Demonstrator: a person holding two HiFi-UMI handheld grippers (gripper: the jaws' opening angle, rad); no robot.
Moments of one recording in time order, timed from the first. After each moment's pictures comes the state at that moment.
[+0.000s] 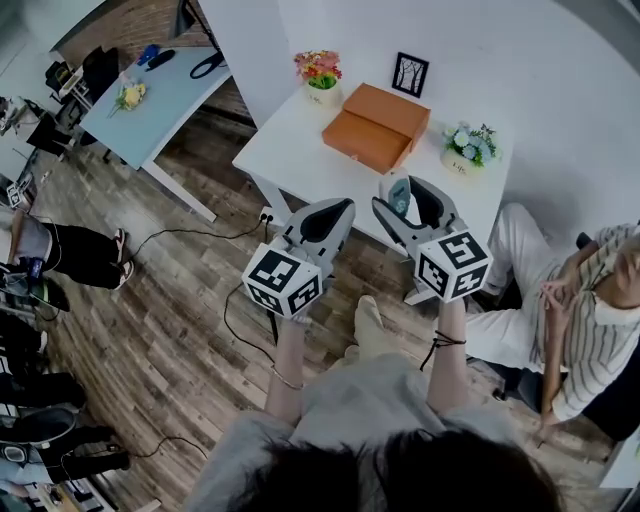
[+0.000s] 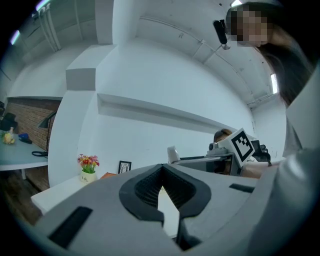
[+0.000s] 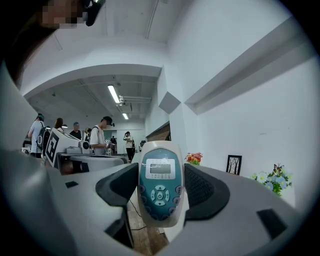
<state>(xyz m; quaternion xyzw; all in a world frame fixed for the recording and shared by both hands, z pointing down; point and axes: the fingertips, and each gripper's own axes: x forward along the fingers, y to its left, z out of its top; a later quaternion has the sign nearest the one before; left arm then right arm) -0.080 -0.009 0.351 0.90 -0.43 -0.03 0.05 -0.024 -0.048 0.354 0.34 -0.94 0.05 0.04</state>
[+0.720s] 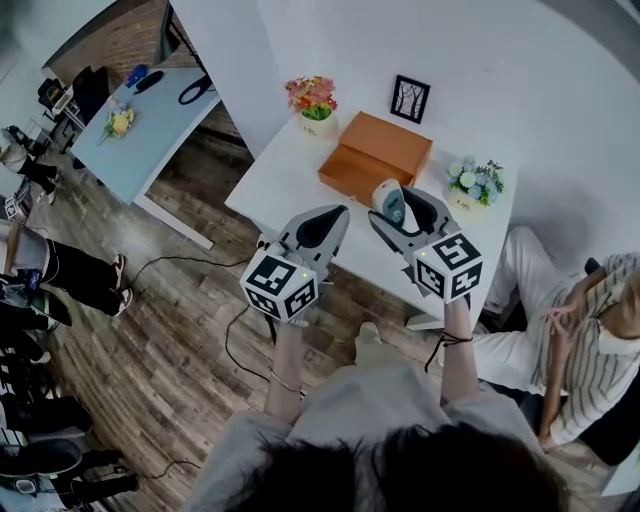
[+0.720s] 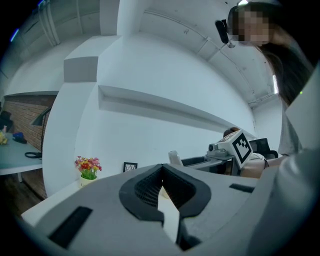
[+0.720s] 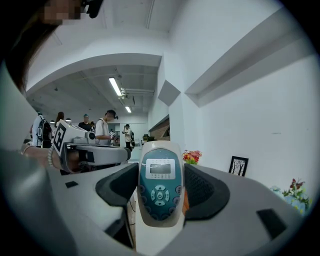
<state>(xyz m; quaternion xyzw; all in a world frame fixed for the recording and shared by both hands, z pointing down) -0.099 -0.125 0.360 0.90 -0.43 -0.02 0.05 -0.041 -0.159 0.376 0.31 -0.95 0.04 0.08</state>
